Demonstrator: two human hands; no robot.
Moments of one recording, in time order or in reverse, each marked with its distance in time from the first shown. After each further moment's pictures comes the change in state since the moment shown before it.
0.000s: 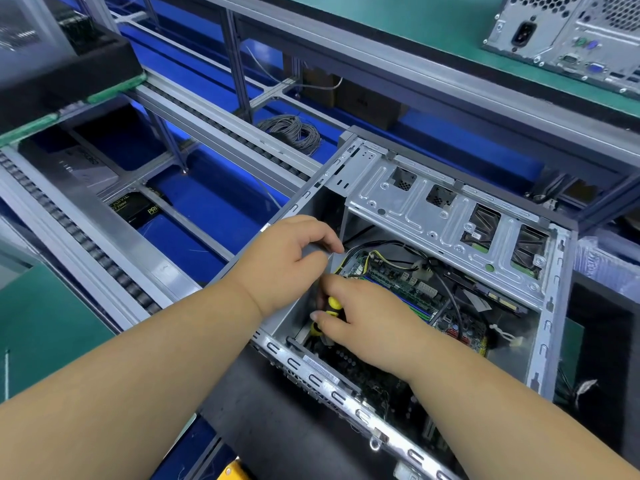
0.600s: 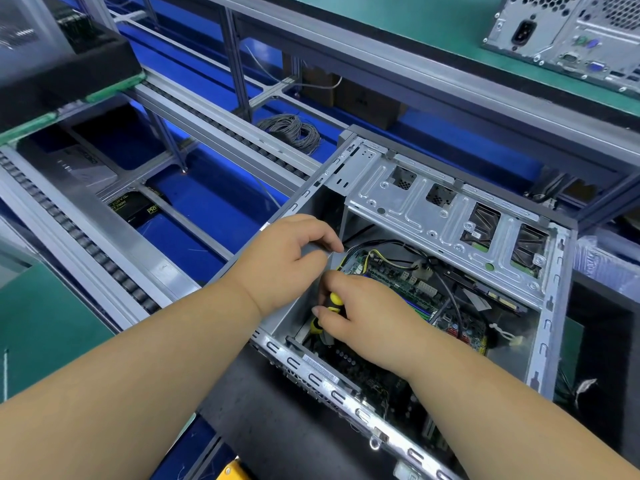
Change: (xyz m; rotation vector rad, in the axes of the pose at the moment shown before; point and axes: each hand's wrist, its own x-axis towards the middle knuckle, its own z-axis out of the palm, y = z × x) left_hand 0.000 -0.002 0.000 0.016 -0.009 -0.005; right_hand 0.001 0.001 0.000 -0.008 0.060 -0.019
